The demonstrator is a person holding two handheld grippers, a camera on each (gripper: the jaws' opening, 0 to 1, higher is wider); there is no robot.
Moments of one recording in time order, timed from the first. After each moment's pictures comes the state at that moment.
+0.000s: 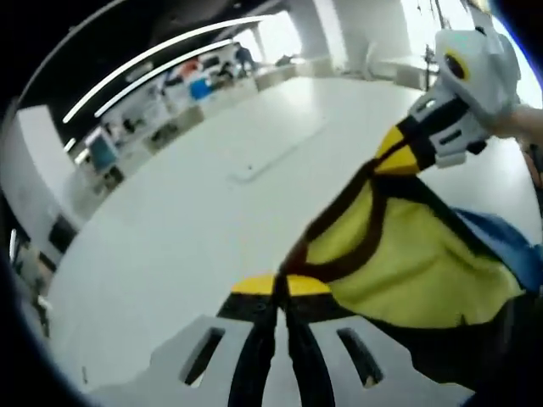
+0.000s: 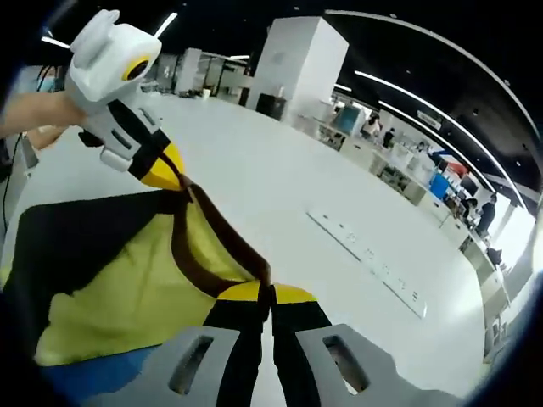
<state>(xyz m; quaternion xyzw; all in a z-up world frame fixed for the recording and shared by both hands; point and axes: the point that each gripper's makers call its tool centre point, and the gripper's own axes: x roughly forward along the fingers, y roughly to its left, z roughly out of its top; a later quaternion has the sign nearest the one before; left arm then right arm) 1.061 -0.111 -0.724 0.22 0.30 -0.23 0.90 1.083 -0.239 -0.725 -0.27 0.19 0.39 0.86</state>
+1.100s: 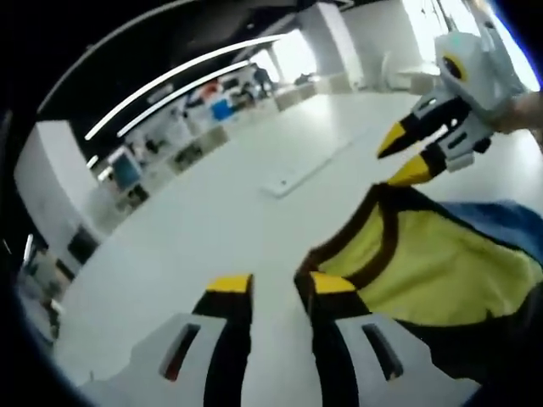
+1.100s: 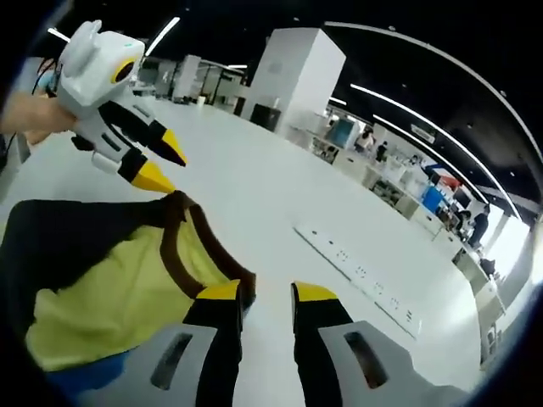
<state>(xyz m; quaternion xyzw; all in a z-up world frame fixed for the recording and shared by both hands) 1.081 -0.091 -0.708 0.24 0.23 -0.19 0.92 1.100 -0.234 -0.714 -0.27 0.15 0.38 0.87</state>
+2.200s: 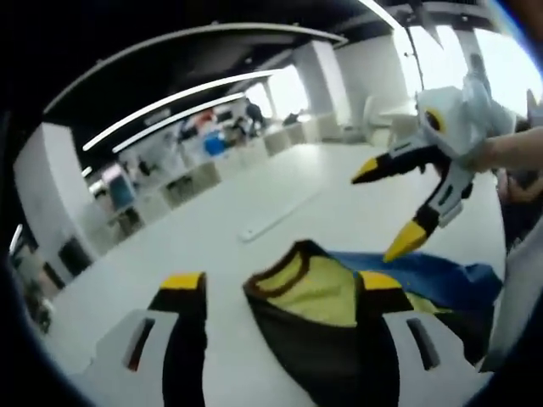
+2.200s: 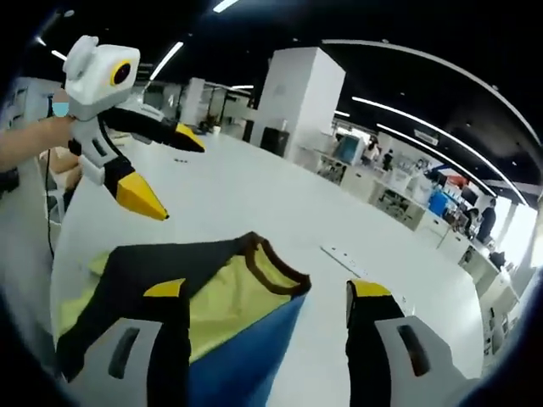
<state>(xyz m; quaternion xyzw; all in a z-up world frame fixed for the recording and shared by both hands) 0.936 -0.135 -0.599 0.19 0.16 -0.24 0.94 0.956 -0.248 -0.630 -0.21 0.13 0.42 0.87</state>
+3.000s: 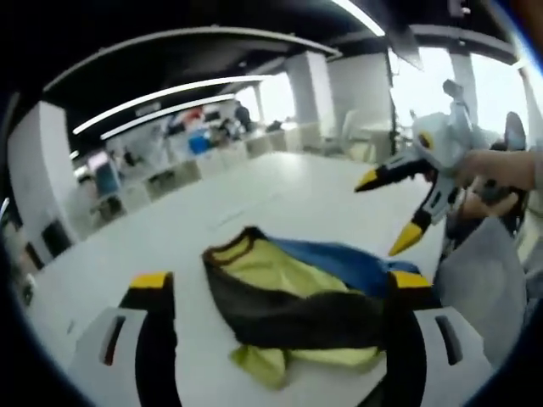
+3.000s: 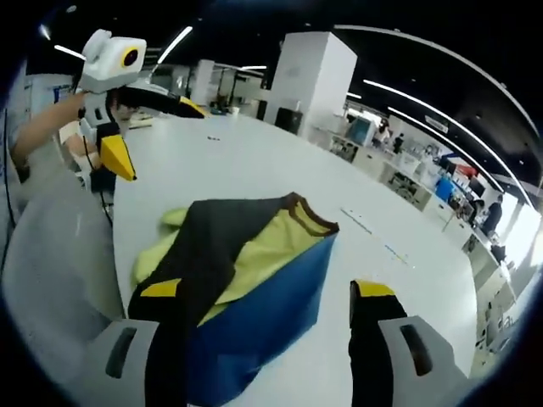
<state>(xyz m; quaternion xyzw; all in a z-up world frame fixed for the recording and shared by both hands) 0.805 -0.145 -0.592 0.14 0.17 -0.29 0.93 0.824 -0.305 -0.646 -0.25 0.19 0.43 0.85</state>
